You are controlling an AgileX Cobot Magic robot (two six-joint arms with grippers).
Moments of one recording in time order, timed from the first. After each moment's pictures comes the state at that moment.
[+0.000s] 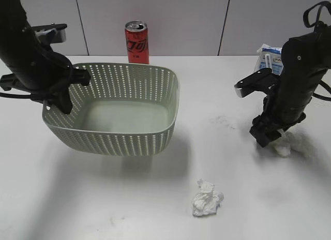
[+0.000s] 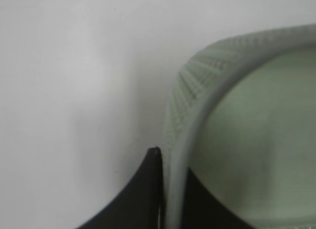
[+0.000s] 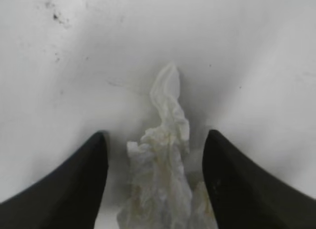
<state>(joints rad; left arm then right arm) -0.36 1.77 -1.24 -0.17 0.89 -0.06 0.28 2.01 -1.15 -0.10 0.66 -0.16</state>
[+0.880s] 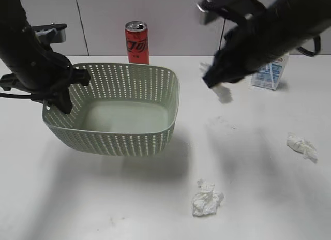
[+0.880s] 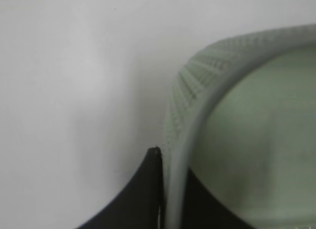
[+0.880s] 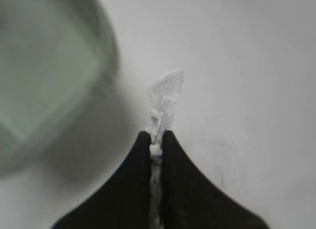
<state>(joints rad) -0.36 1.77 -1.24 -0.17 0.89 -0.06 0.50 1.65 -1.16 0.23 0.58 -0.37</state>
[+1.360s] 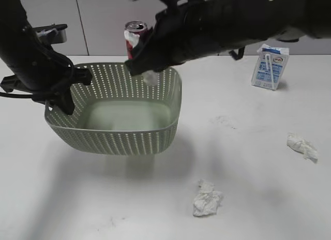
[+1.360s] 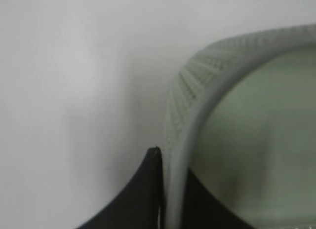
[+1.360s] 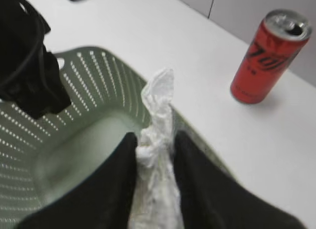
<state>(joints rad) -0.36 1.77 -1.24 -0.20 0.90 -0.06 0.74 1.71 -1.19 0.44 0.15 -0.43</state>
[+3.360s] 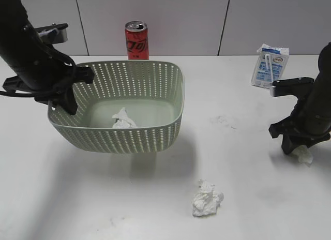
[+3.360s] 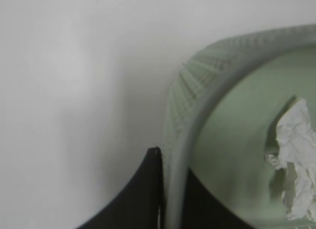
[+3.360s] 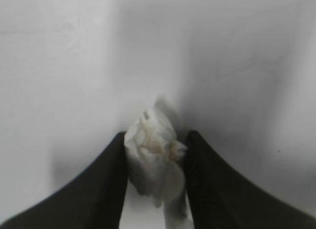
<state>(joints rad) -0.36 1.77 -1.24 -0.23 0.90 -0.06 0.14 1.95 -1.03 0.00 0.62 0.02</state>
